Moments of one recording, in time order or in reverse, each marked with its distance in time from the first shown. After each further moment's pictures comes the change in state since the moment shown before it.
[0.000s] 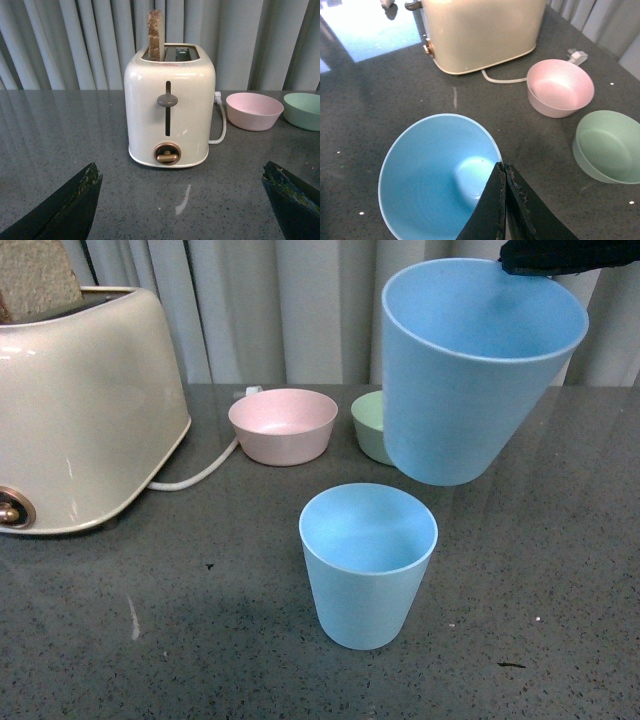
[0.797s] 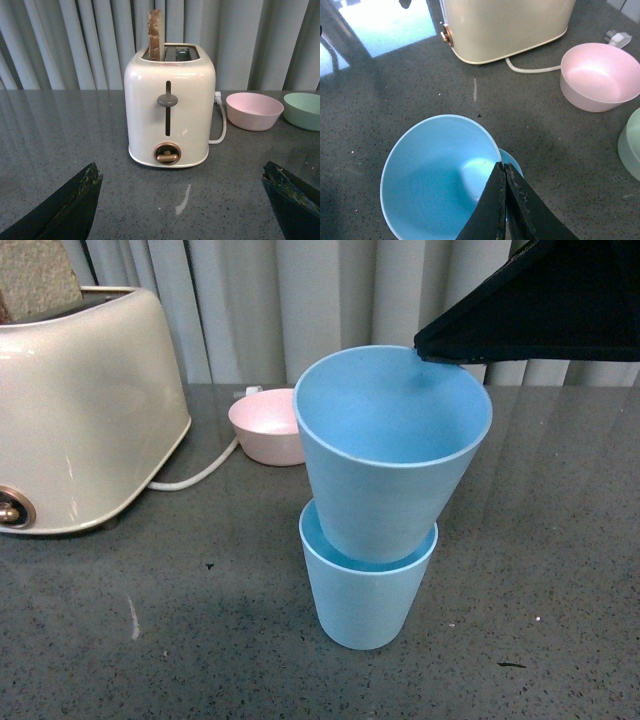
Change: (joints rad) left arm 0.000 0.000 0.000 0.000 0.000 0.000; right arm 0.100 0.035 -0.084 0.095 0.027 0.078
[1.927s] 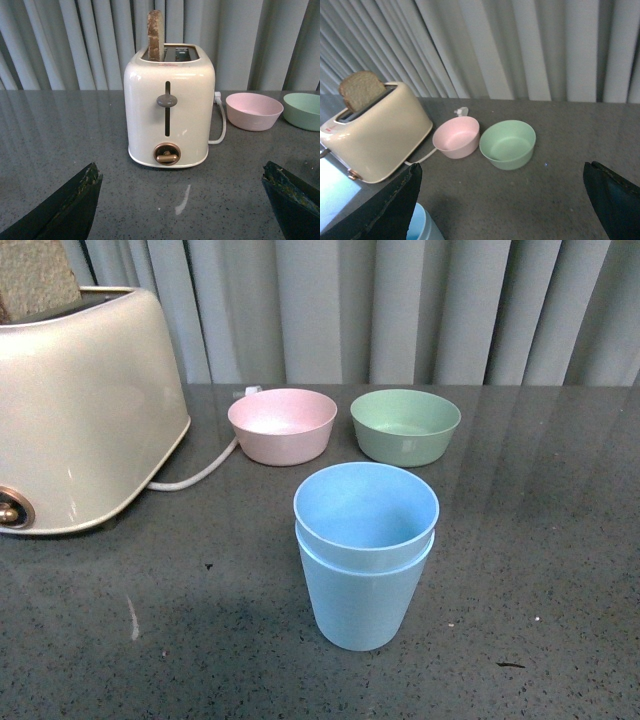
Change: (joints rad) left arm 0.000 0.000 0.000 0.000 0.000 0.000; right arm -0.356 -0.388 -0.344 0.520 0.111 0.650
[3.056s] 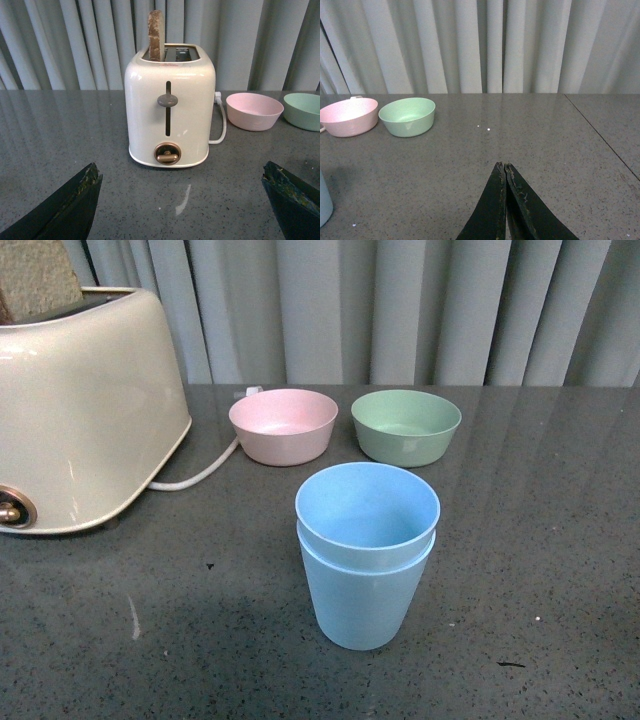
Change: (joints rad) left arm 0.000 0.000 0.000 0.000 0.000 0.000; right arm 0.086 -0.871 -0.713 0.001 0.595 -0.148
